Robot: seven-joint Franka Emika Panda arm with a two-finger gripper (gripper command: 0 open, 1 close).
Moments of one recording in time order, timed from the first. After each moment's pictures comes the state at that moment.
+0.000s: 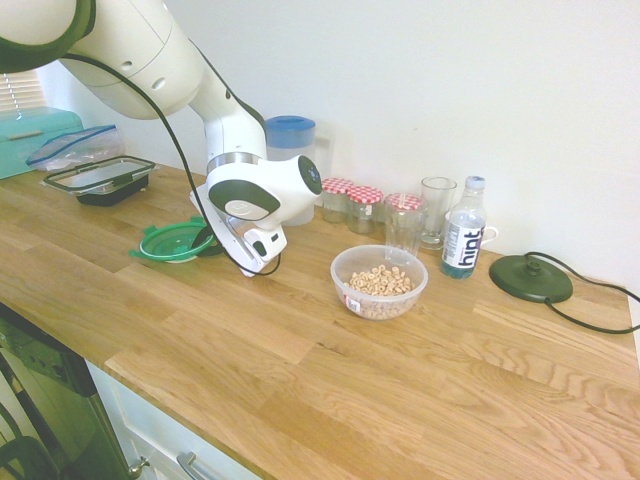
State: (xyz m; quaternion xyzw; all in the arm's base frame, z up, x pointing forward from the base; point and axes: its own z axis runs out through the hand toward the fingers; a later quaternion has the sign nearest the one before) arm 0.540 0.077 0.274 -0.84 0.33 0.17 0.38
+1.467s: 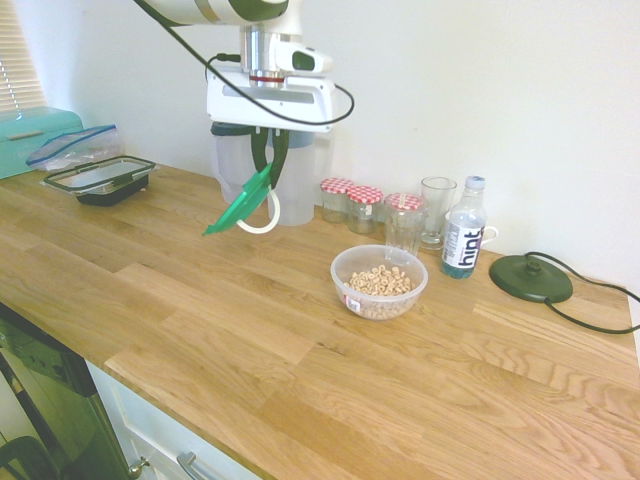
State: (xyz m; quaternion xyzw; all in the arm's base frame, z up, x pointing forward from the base) arm 0.526 -0.024 0.555 -0.95 0.29 0.00 -0.07
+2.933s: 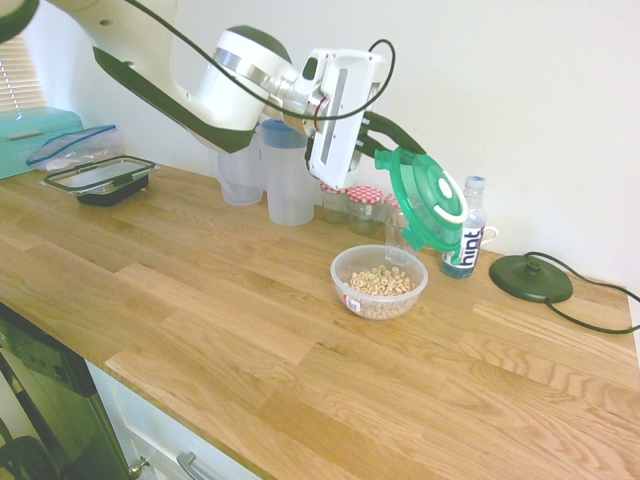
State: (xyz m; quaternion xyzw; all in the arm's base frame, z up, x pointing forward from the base) arm 0.575 -0.062 0.461 -0.65 0.34 -0.17 -0.66
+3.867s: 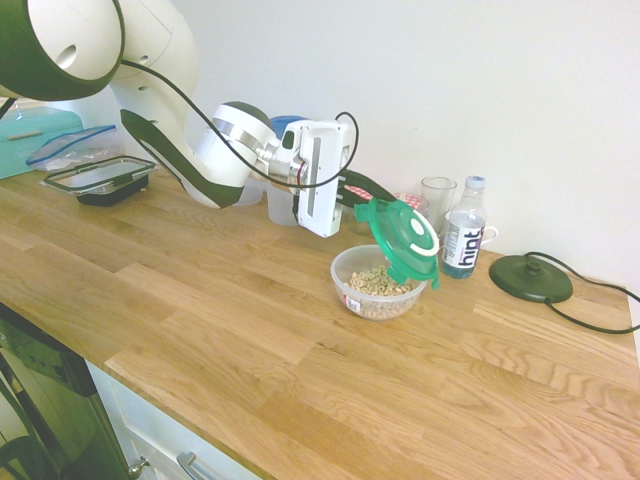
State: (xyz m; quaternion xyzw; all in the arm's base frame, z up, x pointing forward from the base) arm 0.599 -0.024 0.373 -0.66 0.31 -0.22 -0.65
